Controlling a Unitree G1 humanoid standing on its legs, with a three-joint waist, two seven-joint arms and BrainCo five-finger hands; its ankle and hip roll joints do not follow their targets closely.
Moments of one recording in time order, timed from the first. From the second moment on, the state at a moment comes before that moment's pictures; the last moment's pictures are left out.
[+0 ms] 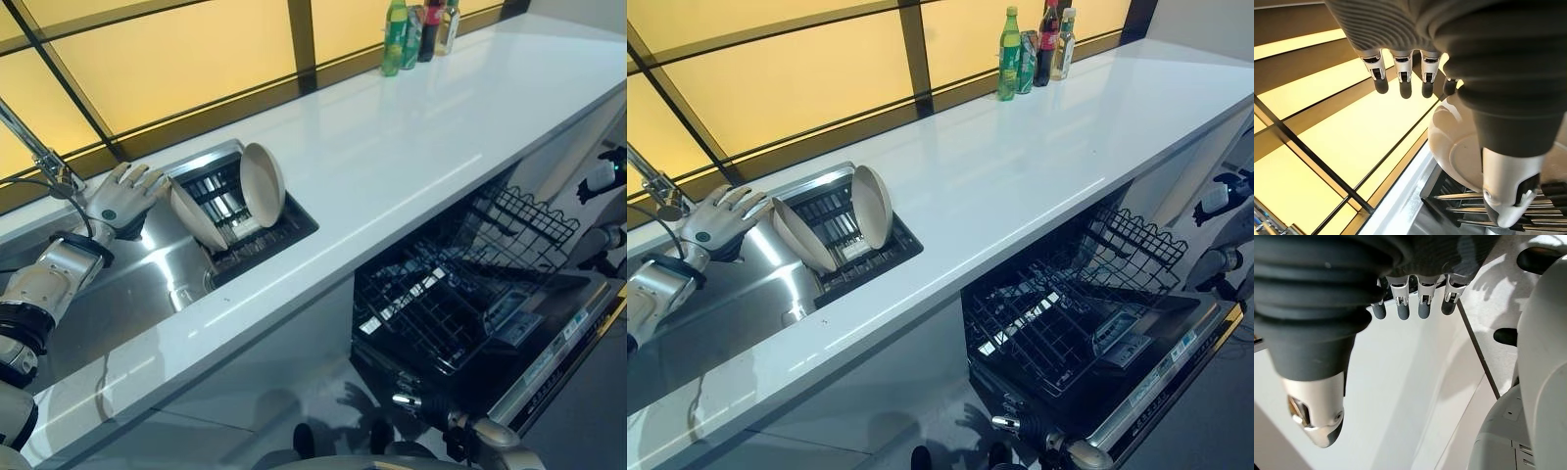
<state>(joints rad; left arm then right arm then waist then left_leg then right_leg) -0.62 1.11 -0.57 0.69 1.06 -0.10 0.50 0.11 -0.41 0.33 0.66 0.45 -0.05 0.51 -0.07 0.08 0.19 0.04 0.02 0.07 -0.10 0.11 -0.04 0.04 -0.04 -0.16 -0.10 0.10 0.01</state>
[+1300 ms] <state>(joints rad) -0.75 1.04 -0.60 0.81 0.87 0.17 0.51 0.02 -0.41 0.33 0.68 0.46 -0.04 0.51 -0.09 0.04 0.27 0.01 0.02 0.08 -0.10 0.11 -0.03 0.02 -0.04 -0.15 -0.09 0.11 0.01</state>
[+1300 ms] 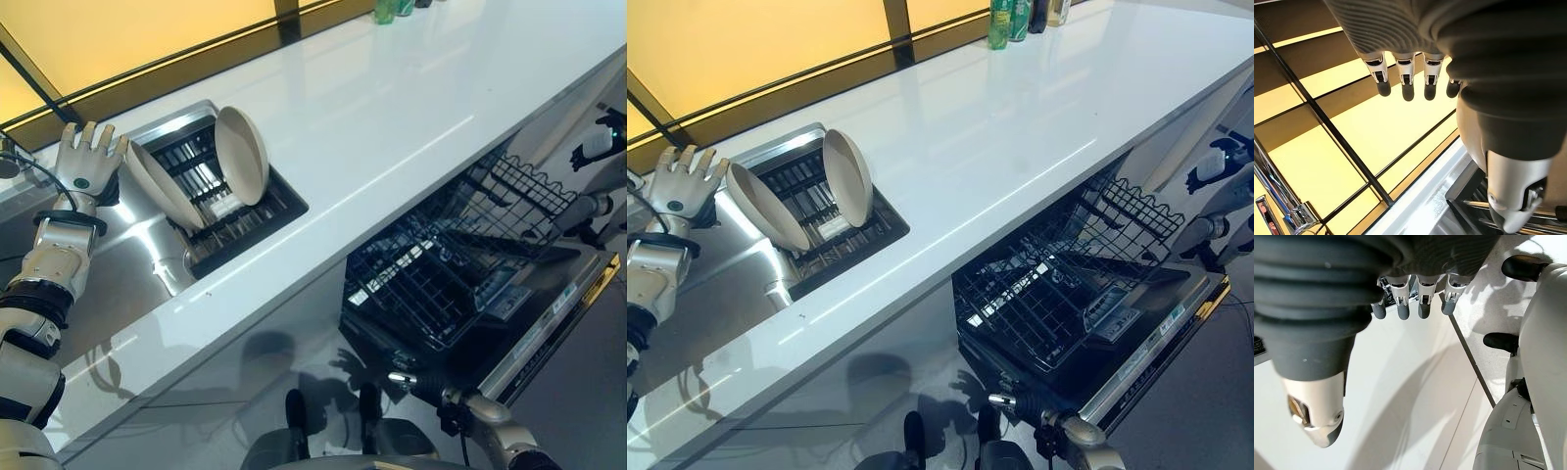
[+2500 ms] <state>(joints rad) -0.74 1.04 -0.65 0.69 0.97 -0.01 0.29 0.05 -0.39 0.33 0.68 0.46 -0.03 0.53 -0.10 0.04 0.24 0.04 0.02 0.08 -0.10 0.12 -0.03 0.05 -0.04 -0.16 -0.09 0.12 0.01</state>
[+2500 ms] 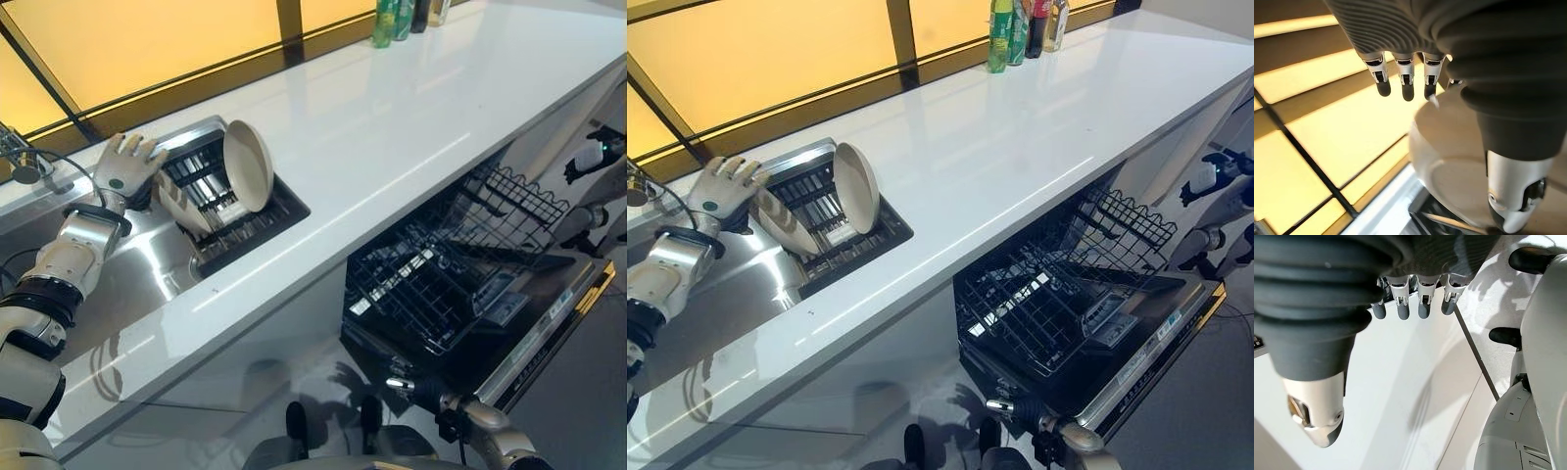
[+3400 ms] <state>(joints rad) -0.74 1.02 -0.71 0.72 0.97 -0.04 0.10 0.05 -0.40 0.33 0.63 0.48 -0.05 0.51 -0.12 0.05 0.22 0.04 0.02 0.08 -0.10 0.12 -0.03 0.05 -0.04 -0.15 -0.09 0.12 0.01</state>
